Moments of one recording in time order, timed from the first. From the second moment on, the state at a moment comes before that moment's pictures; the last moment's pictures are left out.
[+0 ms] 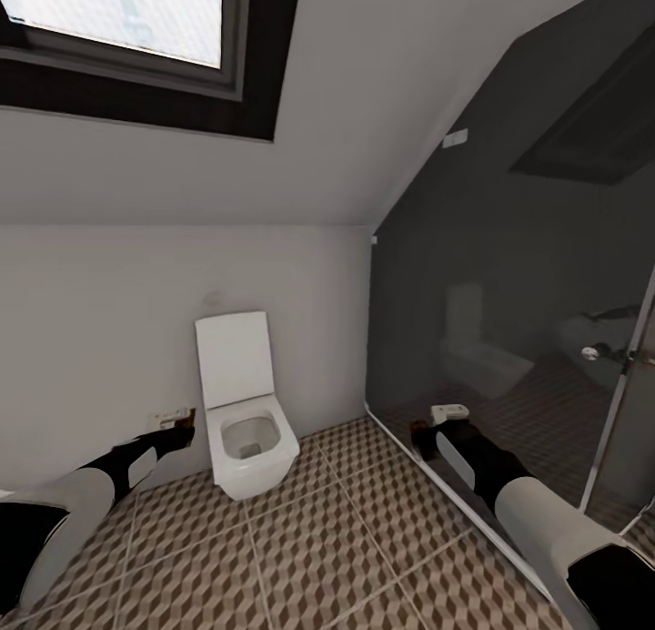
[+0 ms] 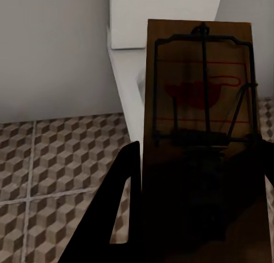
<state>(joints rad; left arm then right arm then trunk) -1.00 0.22 -0.23 -0.01 0.42 0.00 -0.04 -0.86 -0.10 0.42 -0.51 -0.42 0.53 -0.21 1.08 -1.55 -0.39</state>
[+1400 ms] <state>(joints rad) -1.00 0.21 -0.23 -0.01 0.42 0.00 -0.04 -0.86 -0.10 0.40 -0.51 -0.42 0.53 -0.21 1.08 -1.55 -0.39</state>
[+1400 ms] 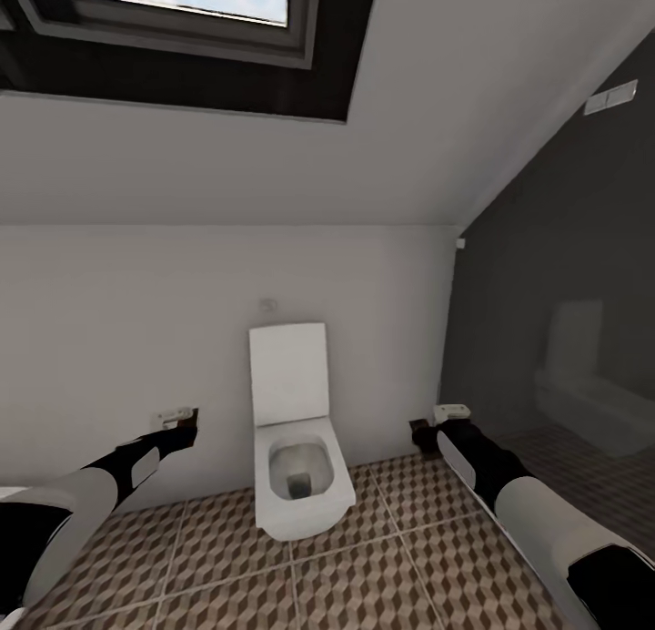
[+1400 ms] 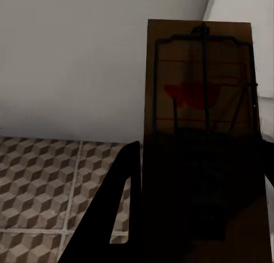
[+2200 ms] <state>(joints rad) -1.00 0.21 -0.23 -0.01 0.42 -0.01 -0.04 -0.86 -0.10 0.41 -0.51 -0.42 0.52 -0.21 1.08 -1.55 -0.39</state>
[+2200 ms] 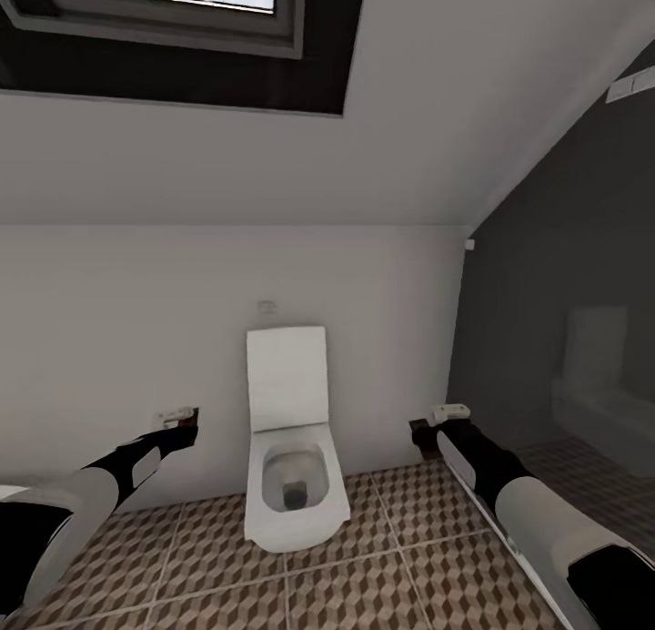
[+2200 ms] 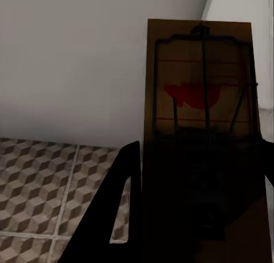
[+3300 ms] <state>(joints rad) -1.00 0.21 -0.23 -0.01 0.42 -0.01 -0.04 -0.86 -0.10 0.41 -0.51 -0.42 0.52 -0.21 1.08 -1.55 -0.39</state>
